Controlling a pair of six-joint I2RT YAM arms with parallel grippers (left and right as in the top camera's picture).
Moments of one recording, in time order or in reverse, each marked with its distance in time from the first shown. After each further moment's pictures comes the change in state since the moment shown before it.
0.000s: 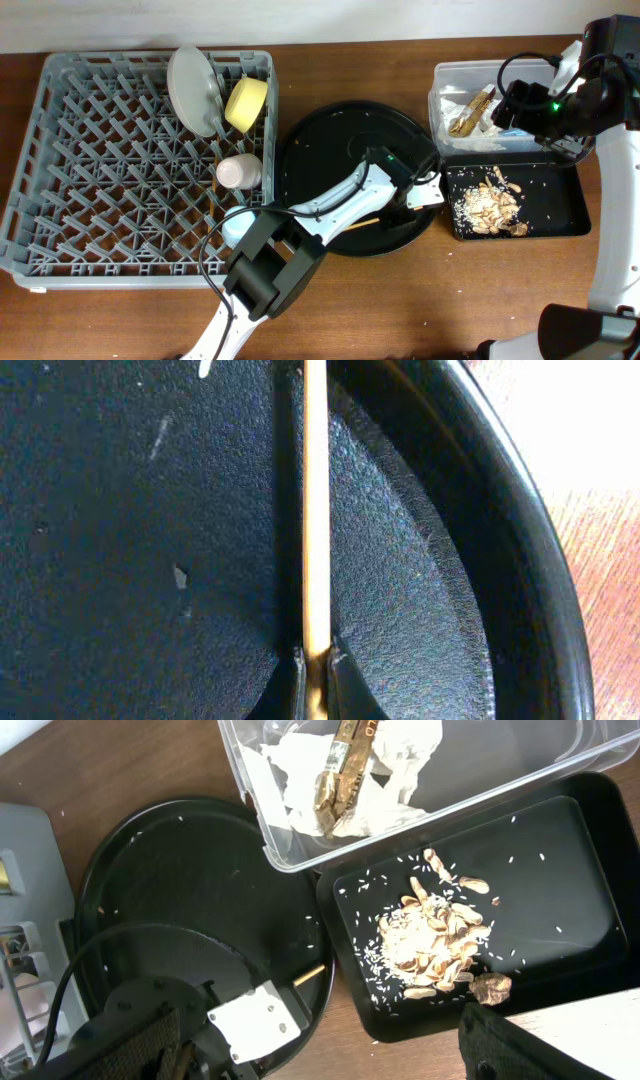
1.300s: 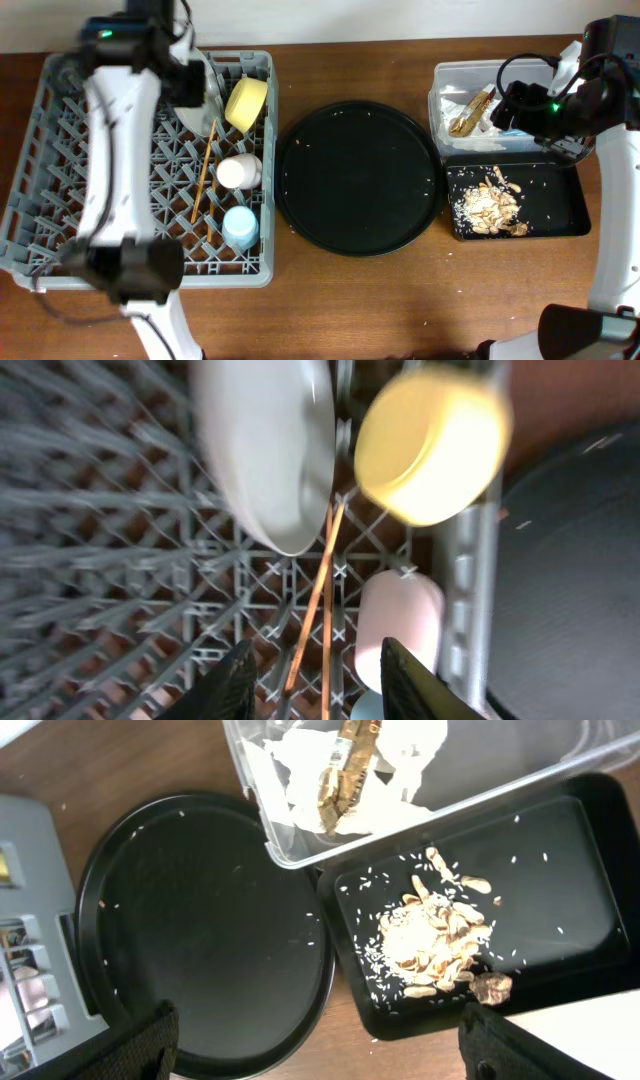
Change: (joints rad) left arm 0.798 -0.297 0.562 -0.608 -0.177 -0.505; right arm 0.000 -0.002 0.000 -0.009 -0.017 -0.025
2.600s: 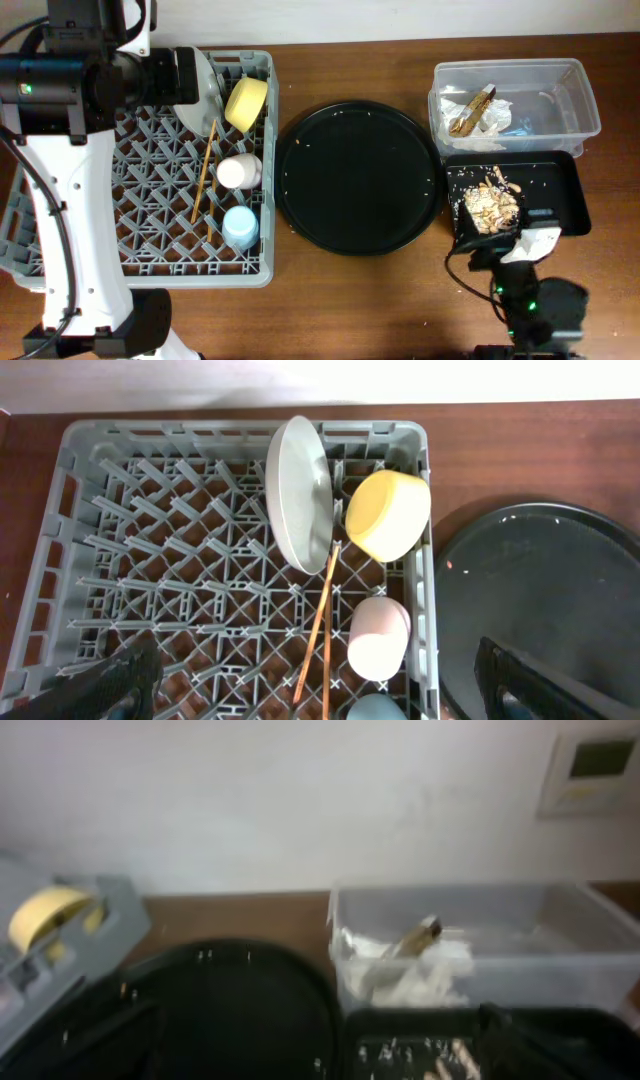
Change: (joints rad) left arm 0.000 -0.219 0.024 -0.007 0.000 0.002; right arm 0.134 -1.450 -1.649 1.305 0.053 -0.155
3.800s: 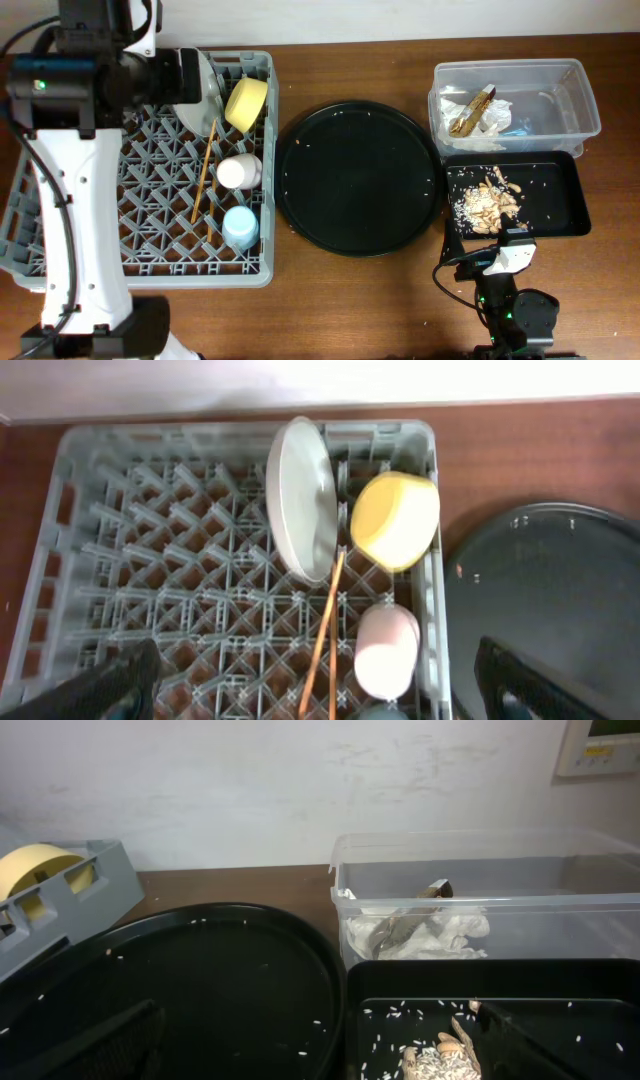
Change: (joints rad) left arm 0.000 -0.032 -0.133 0.119 -0.012 0.021; right arm 0.010 -0.188 -0.234 0.022 0.005 0.000
